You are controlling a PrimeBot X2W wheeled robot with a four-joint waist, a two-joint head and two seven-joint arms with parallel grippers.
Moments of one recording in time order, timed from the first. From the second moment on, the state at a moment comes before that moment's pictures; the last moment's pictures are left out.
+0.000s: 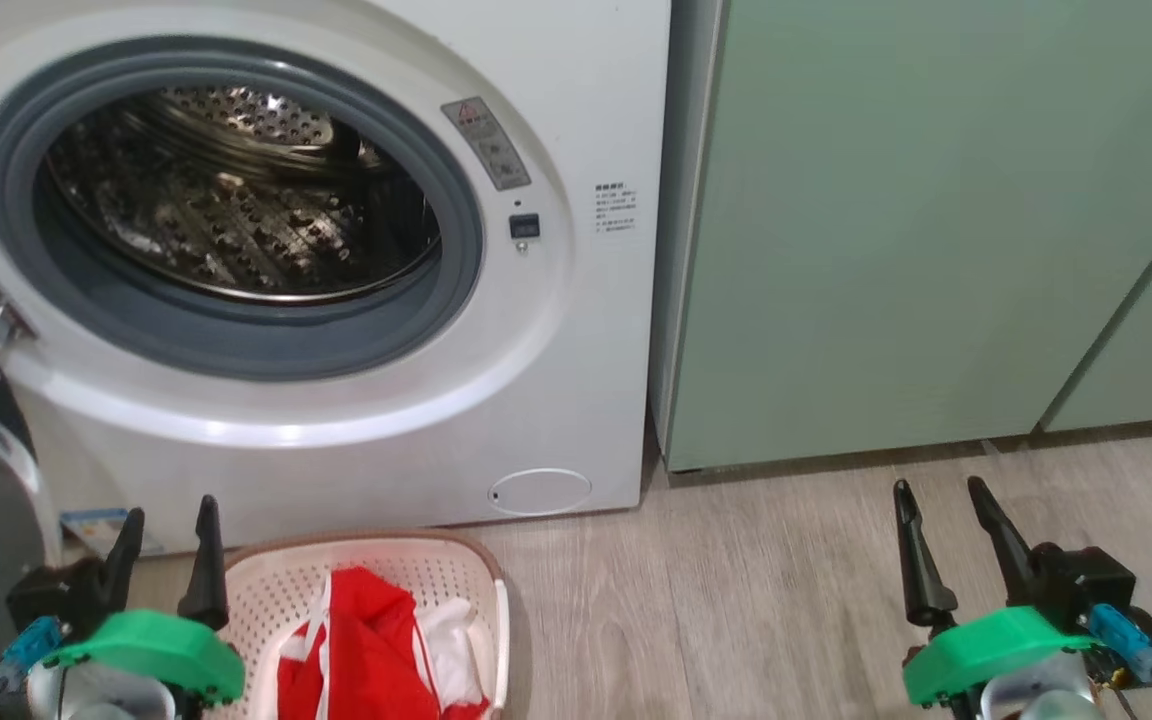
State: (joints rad) left arm -0.07 0.17 0.13 0.50 -0.31 -0.12 -0.25; right arm -0.06 -0.05 0.07 0.36 0.18 0.13 -0.25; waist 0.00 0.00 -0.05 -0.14
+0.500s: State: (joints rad) left arm -0.08 0.18 0.12 0.49 -0.31 -0.12 -0.25; right arm -0.06 -0.05 0.07 0.36 0.18 0.13 -0.25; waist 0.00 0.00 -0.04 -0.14
